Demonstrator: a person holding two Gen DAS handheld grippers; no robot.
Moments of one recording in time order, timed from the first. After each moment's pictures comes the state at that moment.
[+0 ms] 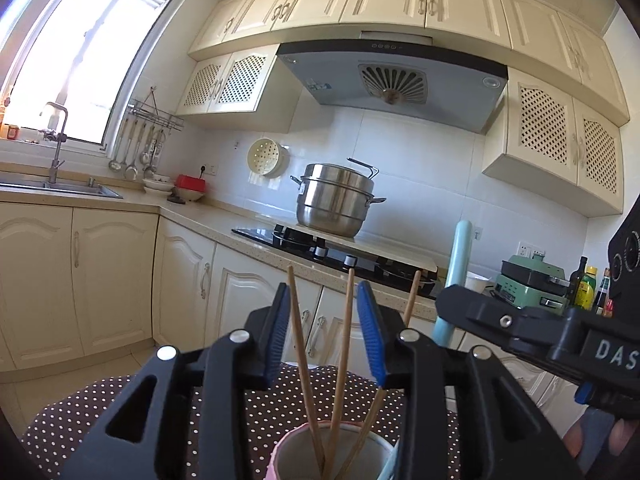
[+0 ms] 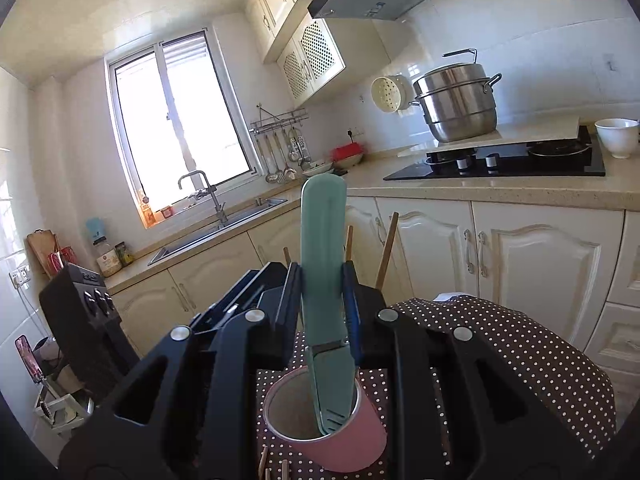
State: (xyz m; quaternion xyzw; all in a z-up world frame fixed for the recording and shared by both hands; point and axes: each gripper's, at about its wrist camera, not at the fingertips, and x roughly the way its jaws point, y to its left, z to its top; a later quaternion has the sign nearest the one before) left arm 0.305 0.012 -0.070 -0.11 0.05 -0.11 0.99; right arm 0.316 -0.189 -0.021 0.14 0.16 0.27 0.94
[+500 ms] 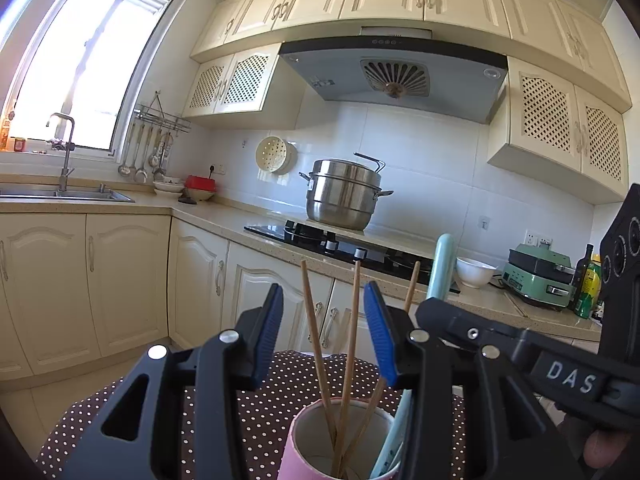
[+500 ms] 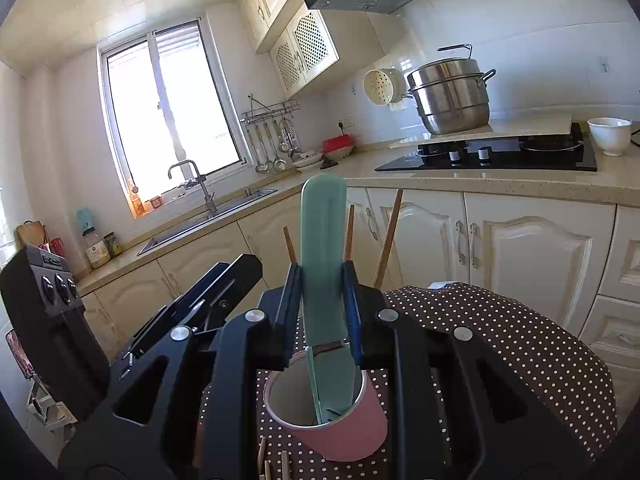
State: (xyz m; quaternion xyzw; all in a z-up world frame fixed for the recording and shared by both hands) left arm 0.279 0.018 -0.062 -0.09 0.06 -0.09 0.99; right arm 0.309 -0.175 -0.029 0.13 0.17 0.25 0.94
